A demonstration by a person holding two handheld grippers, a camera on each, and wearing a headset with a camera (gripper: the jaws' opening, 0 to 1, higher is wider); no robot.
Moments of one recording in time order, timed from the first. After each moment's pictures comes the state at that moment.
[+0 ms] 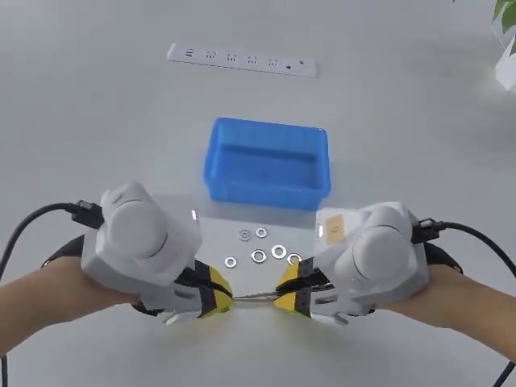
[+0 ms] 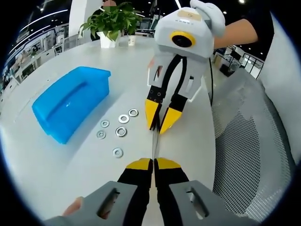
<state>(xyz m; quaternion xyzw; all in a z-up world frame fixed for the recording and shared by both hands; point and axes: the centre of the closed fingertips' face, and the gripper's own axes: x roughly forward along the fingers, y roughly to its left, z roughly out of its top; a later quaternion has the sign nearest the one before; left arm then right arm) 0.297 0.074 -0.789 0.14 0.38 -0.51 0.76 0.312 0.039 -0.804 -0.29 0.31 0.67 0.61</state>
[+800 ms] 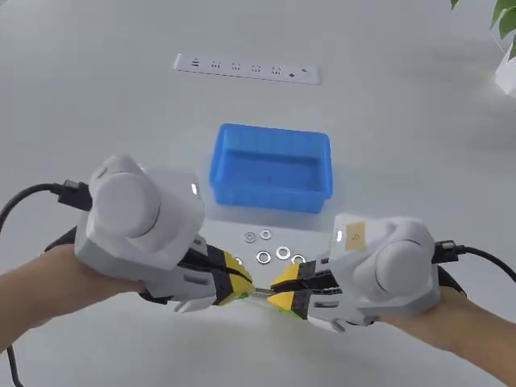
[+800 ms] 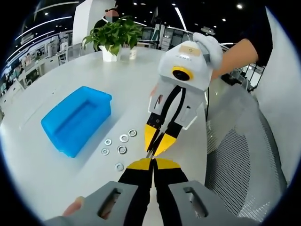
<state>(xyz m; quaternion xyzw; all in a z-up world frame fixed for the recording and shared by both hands) 0.302 0.065 -0.756 0.13 0.35 -0.50 0.78 0.307 0.050 -0.793 -0.25 0.27 0.66 0.65</state>
